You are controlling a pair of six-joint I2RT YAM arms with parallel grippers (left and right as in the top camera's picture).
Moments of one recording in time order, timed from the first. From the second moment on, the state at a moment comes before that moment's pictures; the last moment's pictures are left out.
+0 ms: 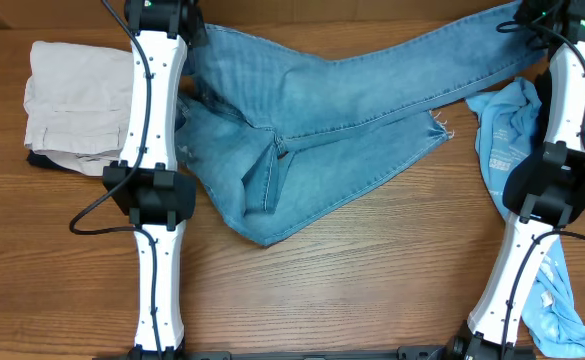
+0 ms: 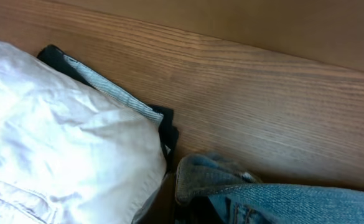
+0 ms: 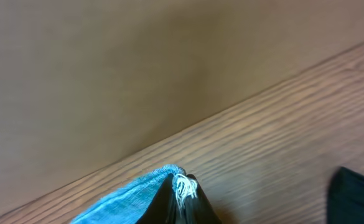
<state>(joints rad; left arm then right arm) -0.10 2.60 2.90 -1.31 -0.35 -0.32 -0.32 2.61 2.62 -0.65 -0.11 0.24</state>
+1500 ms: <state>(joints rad) 0.00 2.16 2.54 -1.66 -0.12 -0.18 -0.31 2.17 2.64 -1.38 -0.30 0.31</state>
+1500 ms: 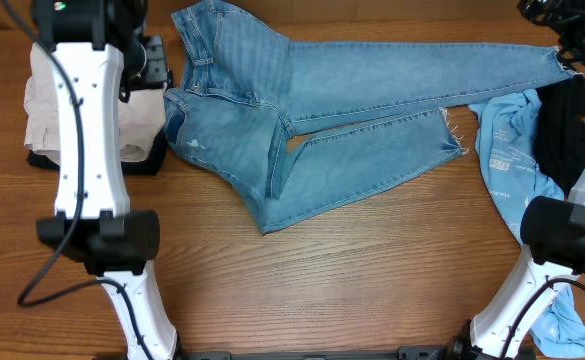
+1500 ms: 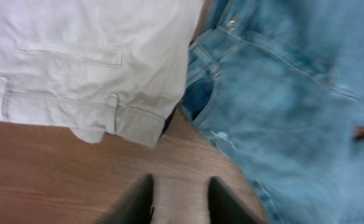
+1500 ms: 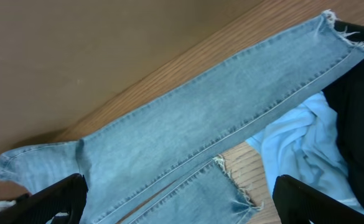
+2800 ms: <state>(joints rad) 0.40 2.60 2.41 -1.12 -0.02 0.29 -0.31 2.17 2.60 -1.42 -0.16 0.30</state>
